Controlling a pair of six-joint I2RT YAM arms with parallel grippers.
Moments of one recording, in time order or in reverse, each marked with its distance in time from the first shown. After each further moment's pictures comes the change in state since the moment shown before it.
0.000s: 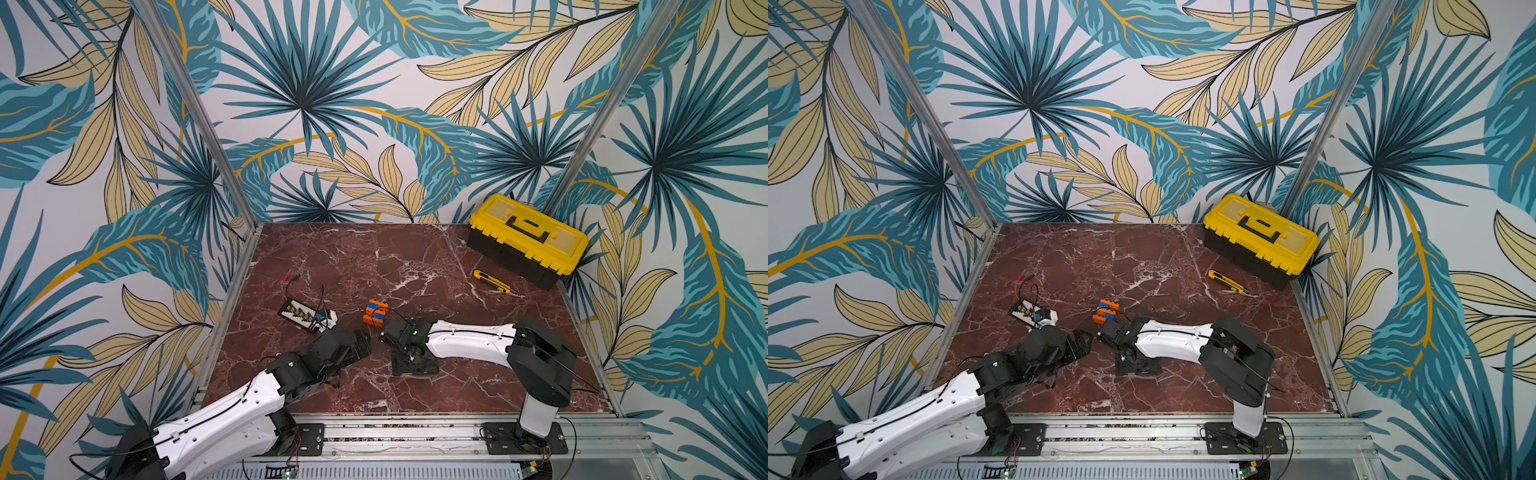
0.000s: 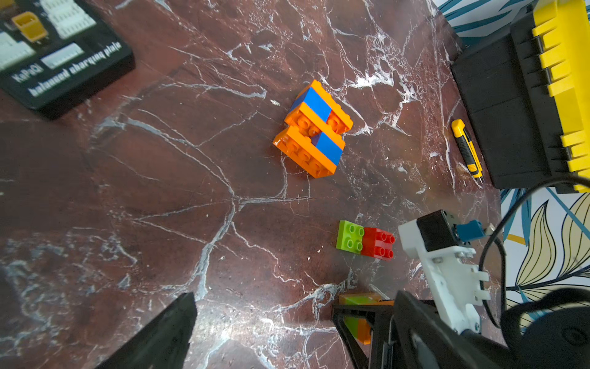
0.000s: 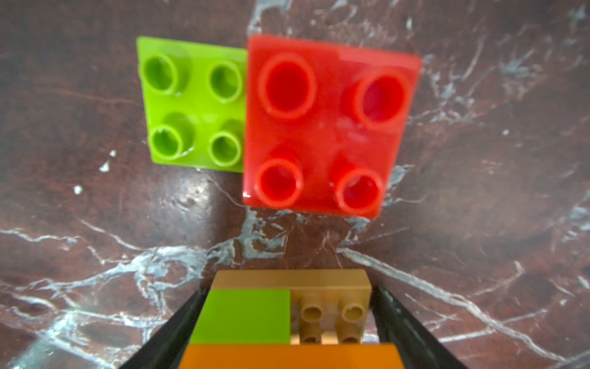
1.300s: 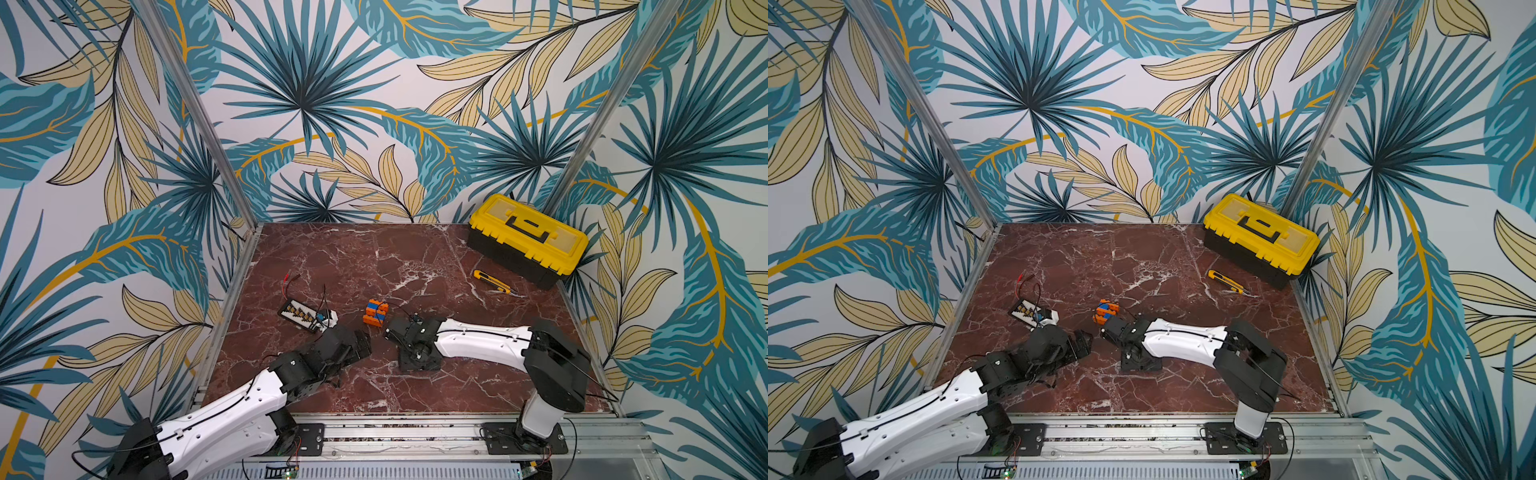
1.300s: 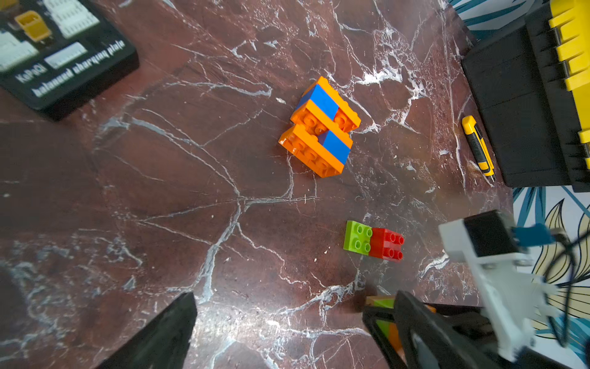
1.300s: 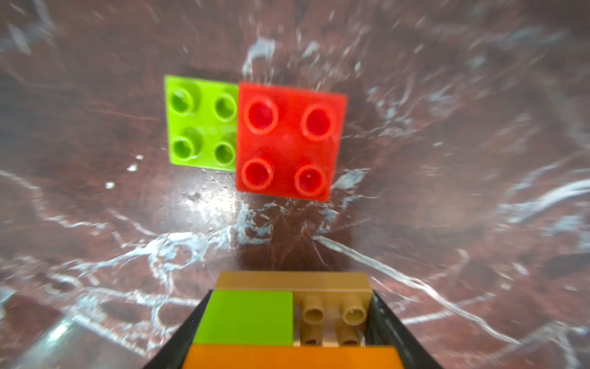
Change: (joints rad) left arm 0.018 0.023 0.000 0.002 0.003 0.021; right arm -0.025 -0.116 0.008 -0.048 0.052 -0.035
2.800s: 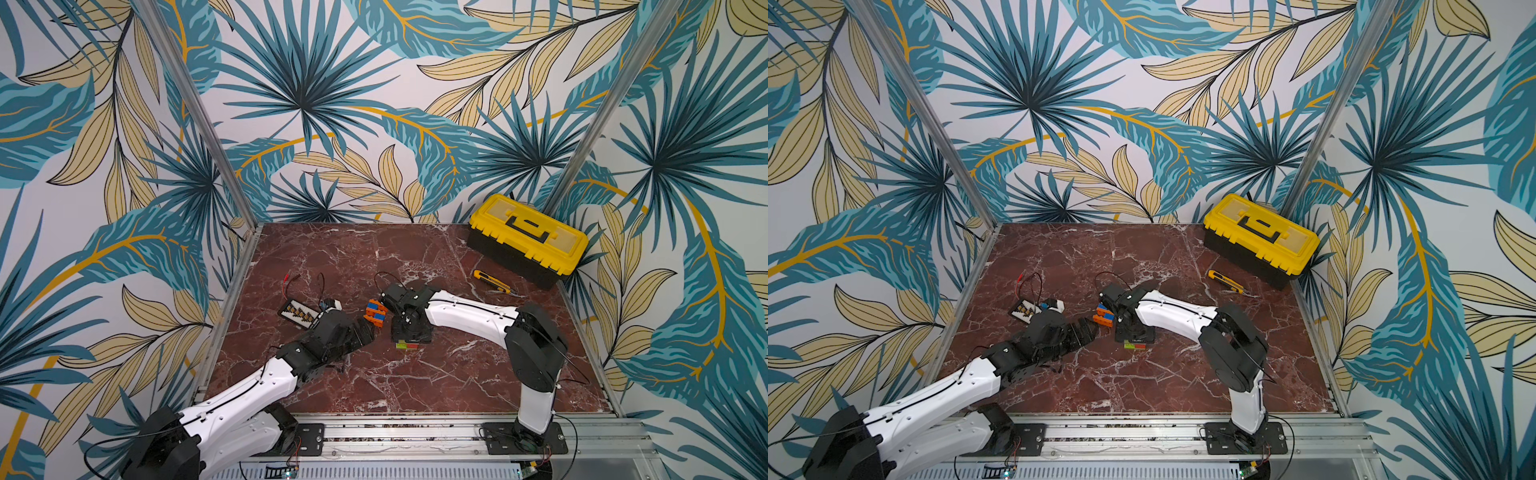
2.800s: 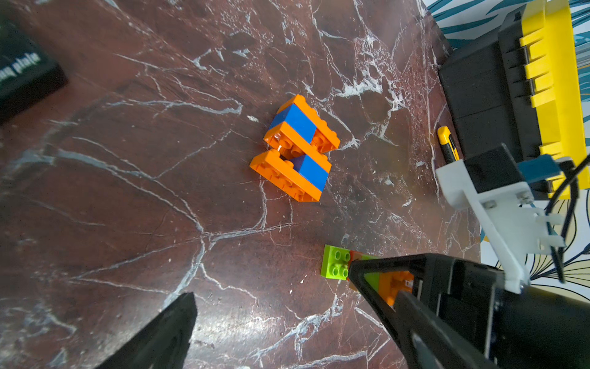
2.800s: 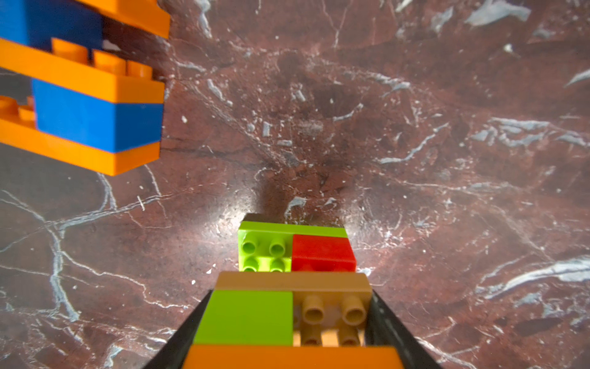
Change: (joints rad) left arm 0.145 0.124 0.000 0.202 0.177 0.072; right arm -0.130 0.203 0.272 -0.077 -0.048 -0.063
